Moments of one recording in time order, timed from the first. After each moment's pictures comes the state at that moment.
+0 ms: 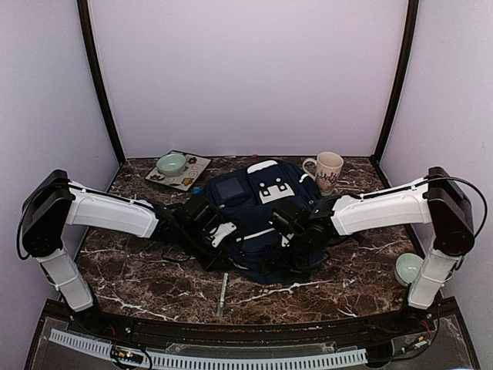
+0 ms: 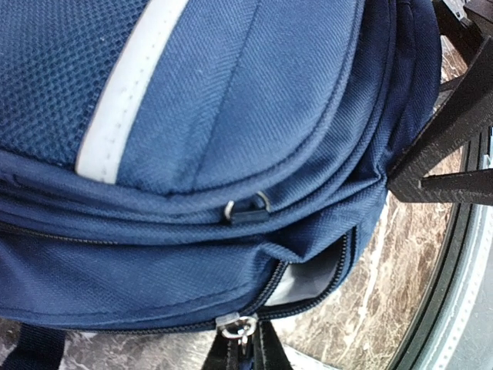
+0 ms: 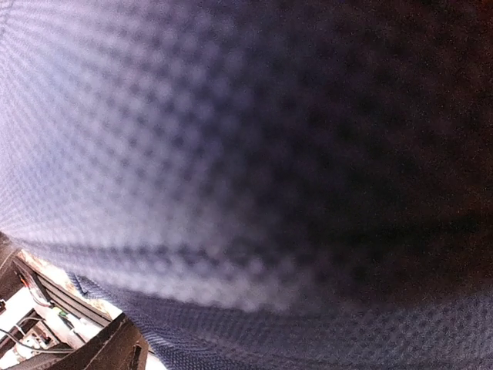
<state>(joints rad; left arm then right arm) -0.88 1.70 0.96 -0.31 0.34 -0.08 1.02 1.75 1.10 -0.60 -0.21 1.11</state>
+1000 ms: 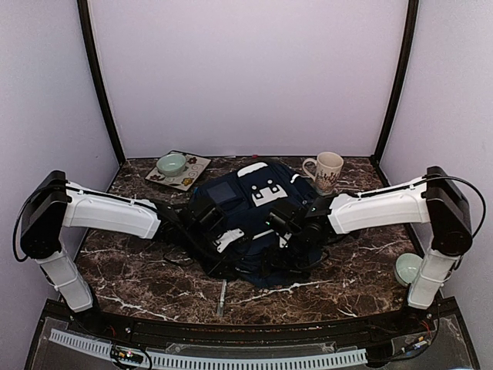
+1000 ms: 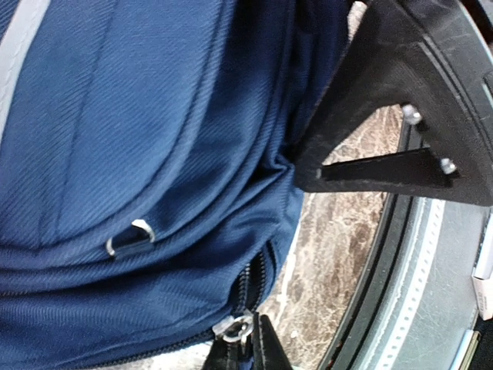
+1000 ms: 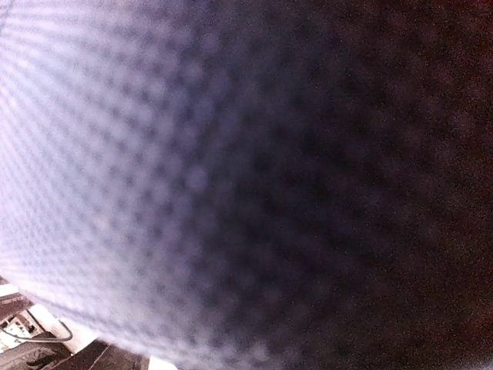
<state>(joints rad) -0.95 1.70 1.00 -0.39 0.46 -0.11 1.03 1.77 1.14 -0.65 -0.21 1.05</state>
